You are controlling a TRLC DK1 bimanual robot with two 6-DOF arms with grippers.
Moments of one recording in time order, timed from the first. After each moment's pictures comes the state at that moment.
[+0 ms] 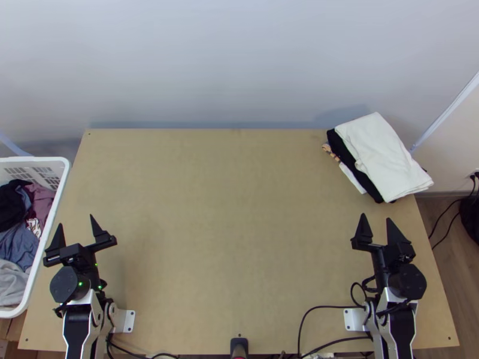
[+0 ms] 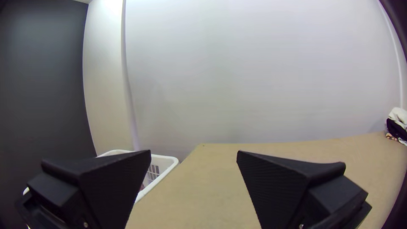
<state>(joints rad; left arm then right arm) 0.11 0.01 0.04 0.07 -0.33 0.13 -0.07 0.00 0.02 -0.01 -0.01 0.26</state>
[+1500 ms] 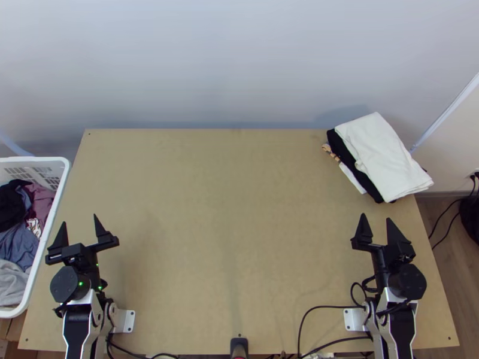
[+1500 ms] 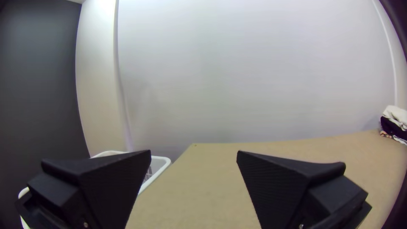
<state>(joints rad) 0.11 0.01 0.04 0.07 -0.28 0.13 -0.07 0.00 0.02 -0.01 -0.01 0.26</state>
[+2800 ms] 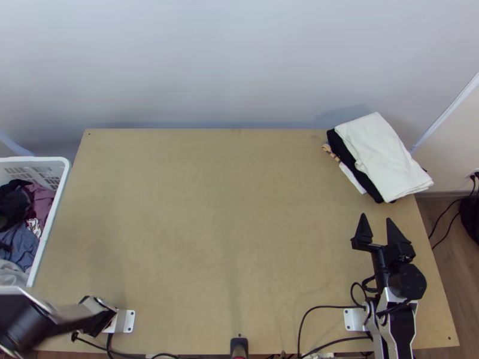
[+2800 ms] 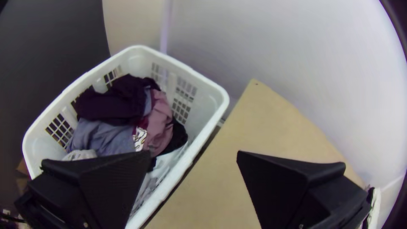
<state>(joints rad) 0.99 1.37 1.17 -0.60 0.36 0.18 -0.07 0.00 0.02 -0.01 -0.01 0.26</state>
